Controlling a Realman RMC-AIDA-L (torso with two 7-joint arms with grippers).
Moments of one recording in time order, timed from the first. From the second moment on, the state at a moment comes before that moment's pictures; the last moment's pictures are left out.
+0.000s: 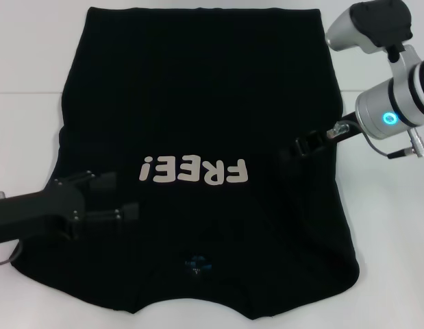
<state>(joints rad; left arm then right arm) -0.45 -2.04 0.54 0.64 2.01 1.63 -1.36 0.93 2.08 -1.00 -0.78 -2.56 -1.21 2.48</state>
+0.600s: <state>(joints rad) -0.46 -1.90 0.50 0.67 2.10 1.67 -1.98 0.59 2.02 -0.73 -0.66 -1.93 -1.43 1.64</state>
